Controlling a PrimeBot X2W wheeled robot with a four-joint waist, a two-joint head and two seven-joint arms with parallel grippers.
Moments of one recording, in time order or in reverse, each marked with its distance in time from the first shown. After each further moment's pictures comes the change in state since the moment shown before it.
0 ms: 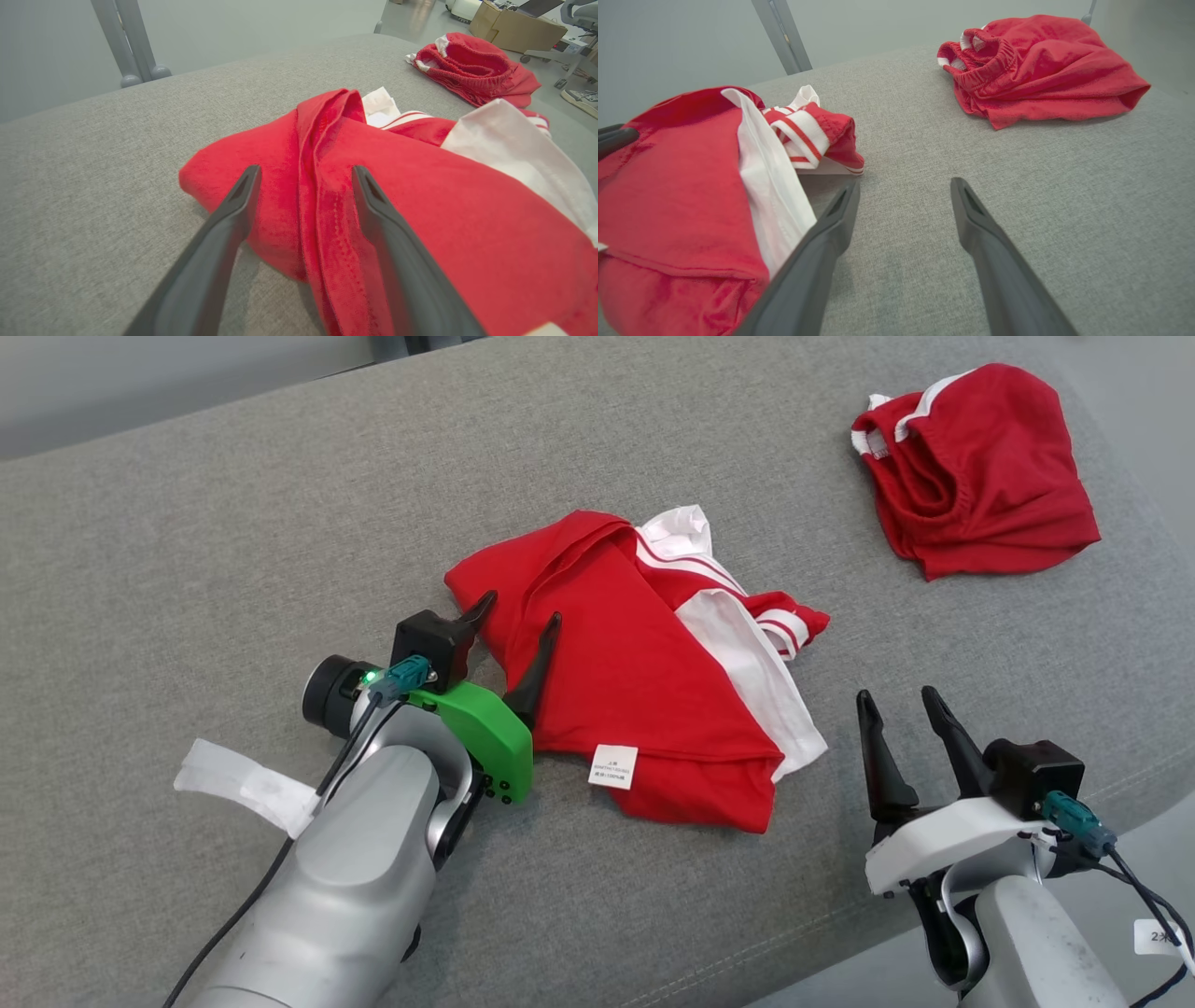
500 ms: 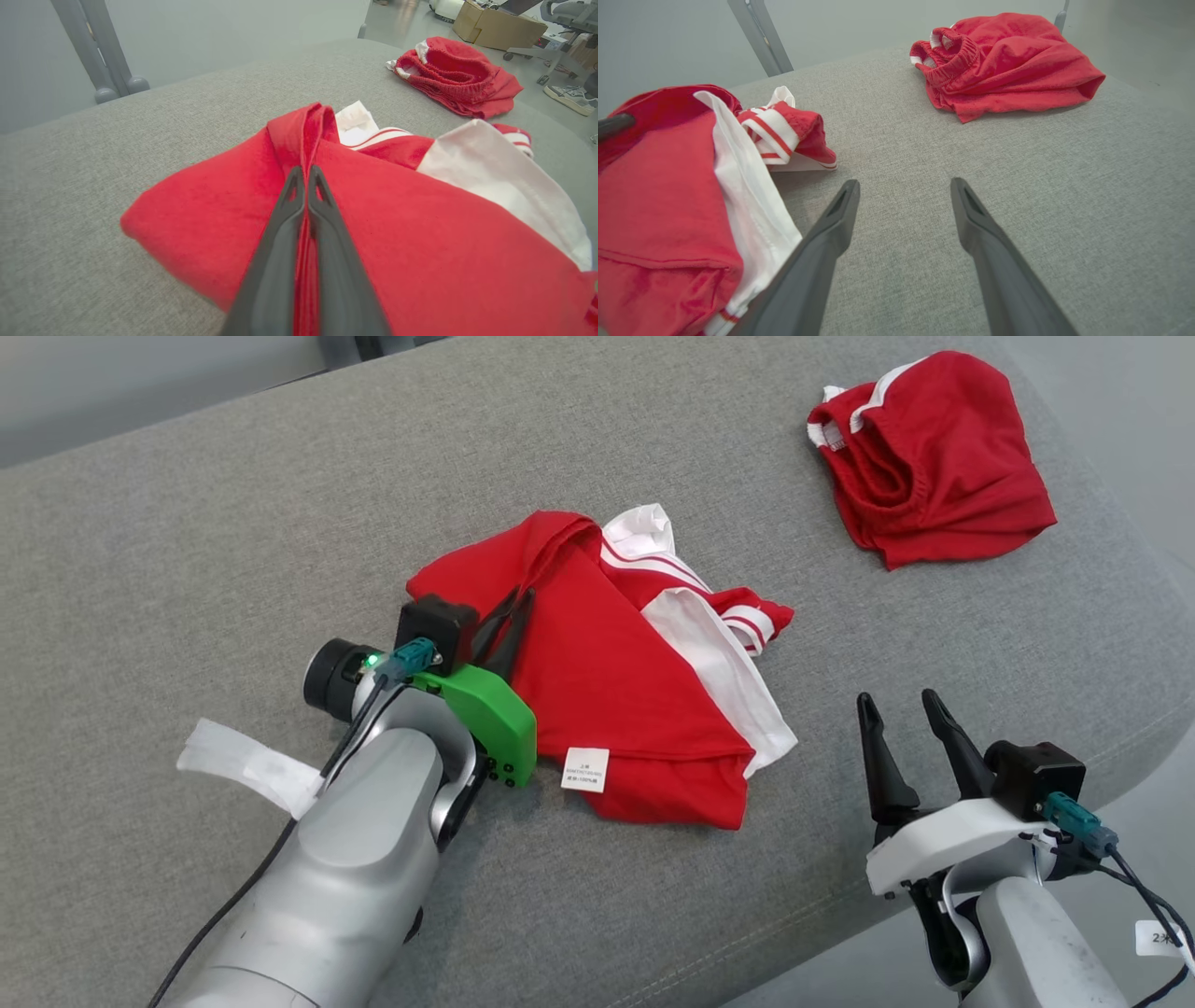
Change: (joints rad) left arm -0.038 -0.002 -0.057 0.040 -0.044 0.012 0.000; right arm 0.000 0.000 0.008 0.008 0.015 0.000 0.000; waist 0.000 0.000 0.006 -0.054
